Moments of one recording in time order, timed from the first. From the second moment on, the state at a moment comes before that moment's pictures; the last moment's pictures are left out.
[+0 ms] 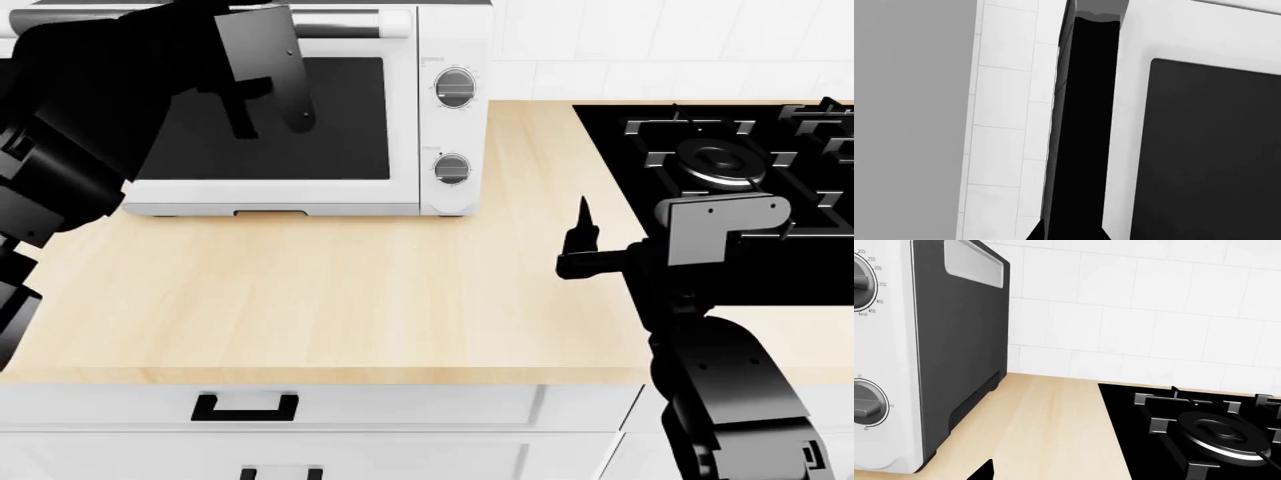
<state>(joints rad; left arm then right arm) -1.56 -0.51 1.01 -0.57 0.26 -0.16 0.51 0.56 0.32 -0.08 -0.01 0.27 0.42 0.03</state>
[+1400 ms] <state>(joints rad) -1.28 -0.95 0.94 0.29 0.19 -0.41 0.61 0.56 0.34 -0.09 -0.04 0.29 0.43 0.05</state>
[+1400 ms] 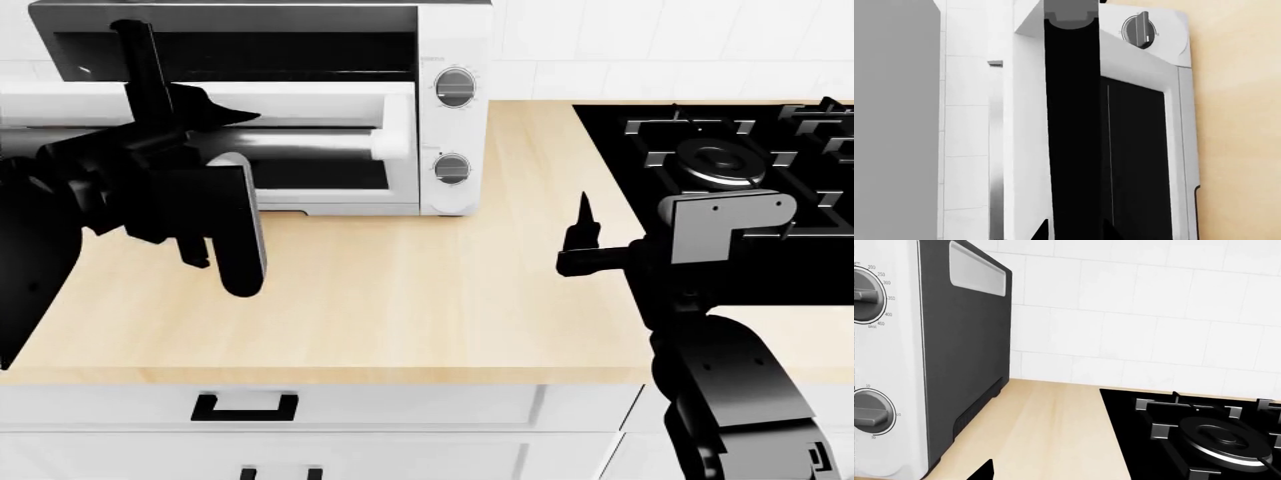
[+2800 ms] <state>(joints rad) -0.78 -1.28 0.98 0.74 0.09 -0.58 0.23 0.55 0.34 -0.10 -0.03 0.31 0.41 0.05</state>
